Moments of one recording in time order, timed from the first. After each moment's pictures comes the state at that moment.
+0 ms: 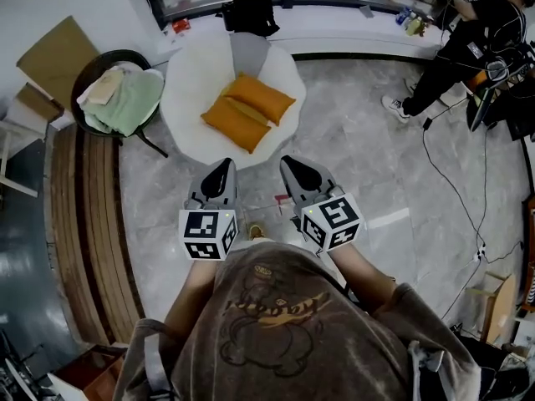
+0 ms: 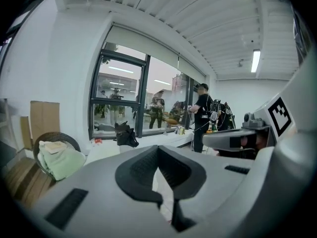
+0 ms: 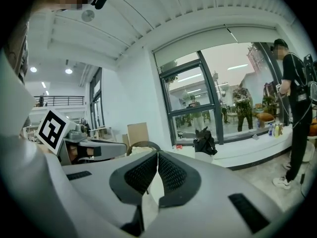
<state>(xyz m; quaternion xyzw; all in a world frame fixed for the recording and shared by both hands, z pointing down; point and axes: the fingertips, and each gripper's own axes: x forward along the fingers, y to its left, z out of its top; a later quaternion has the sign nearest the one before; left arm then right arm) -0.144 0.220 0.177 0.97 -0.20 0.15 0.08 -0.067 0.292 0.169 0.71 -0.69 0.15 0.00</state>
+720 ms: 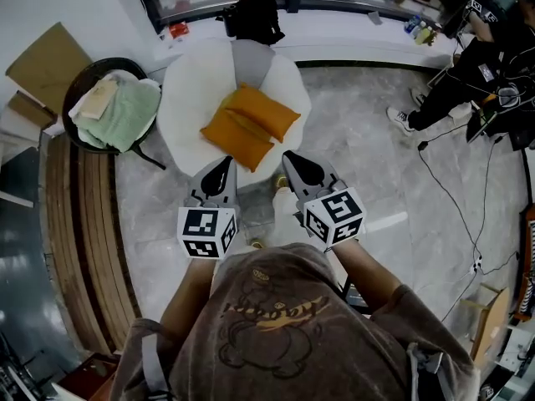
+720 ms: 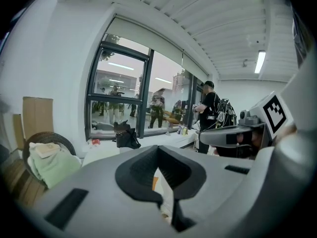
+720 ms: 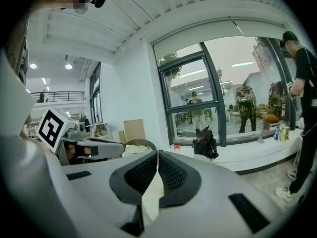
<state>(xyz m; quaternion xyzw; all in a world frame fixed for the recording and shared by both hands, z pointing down) -0.069 0.111 0.191 0.97 -0.20 0.15 0.09 0.014 0.177 0.180 0.70 -0.69 0.15 0.03</state>
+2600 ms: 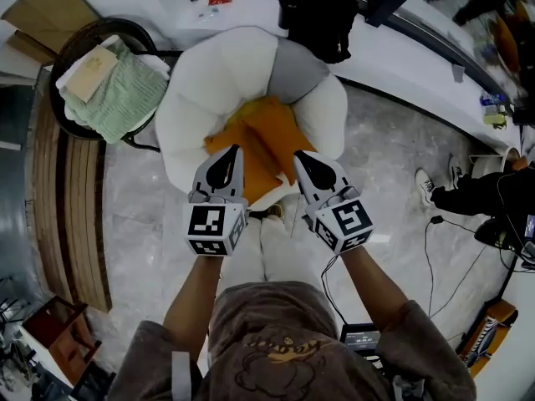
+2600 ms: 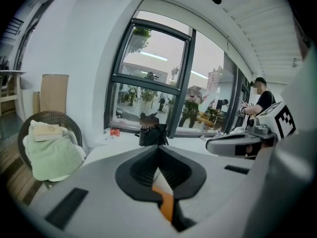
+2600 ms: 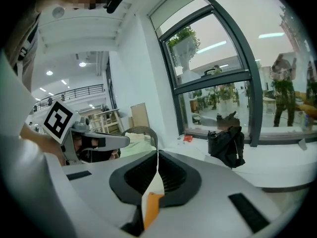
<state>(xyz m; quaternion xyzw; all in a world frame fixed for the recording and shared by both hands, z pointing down) 0.112 -0.172 0.301 0.90 -0.36 0.16 0.18 0.206 -0.118 0.296 0.58 -0.79 0.20 0.09</state>
